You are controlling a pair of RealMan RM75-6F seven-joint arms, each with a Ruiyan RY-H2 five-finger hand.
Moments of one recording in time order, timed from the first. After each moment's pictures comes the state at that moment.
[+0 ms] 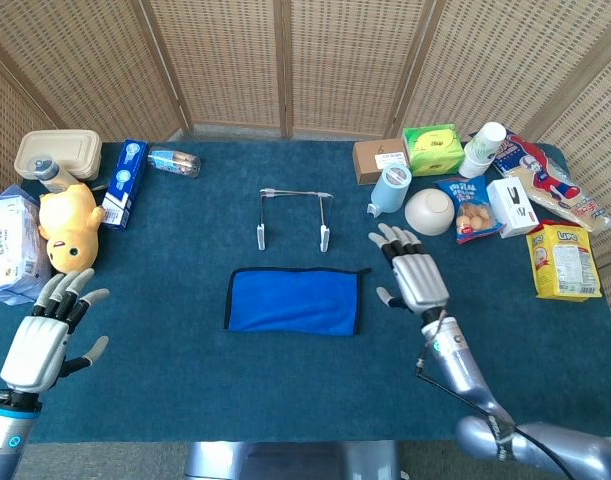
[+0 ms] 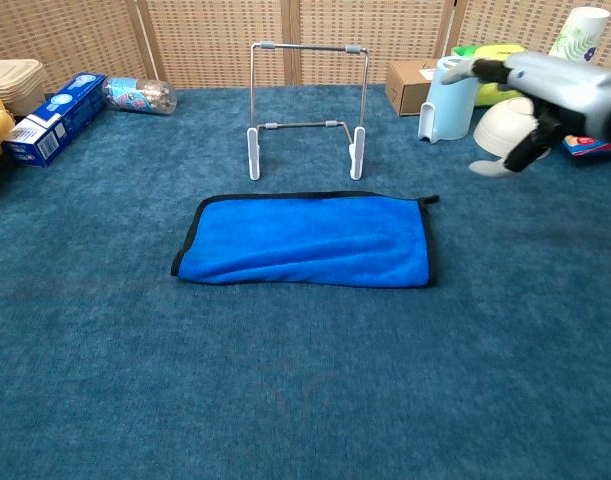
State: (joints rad) left arm -0.14 -1.20 -0.01 -1.68 1.65 1.52 0.06; right arm 0.61 -1.47 0.22 -1.63 -1.12 1.13 -0.25
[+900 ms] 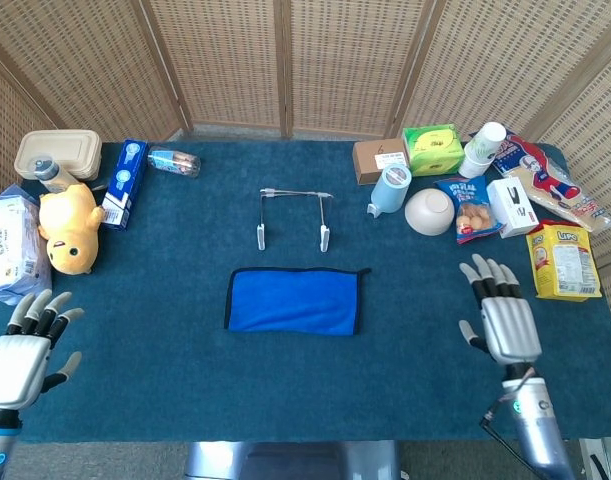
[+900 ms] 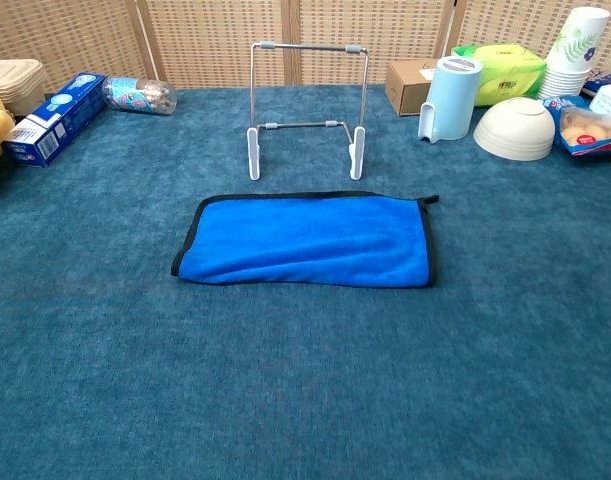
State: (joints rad) left arm -0.07 -1.20 0.03 -1.63 1.60 1.54 0.20; right arm 0.31 -1.27 0.05 -1.77 -1.28 1.45 -0.30
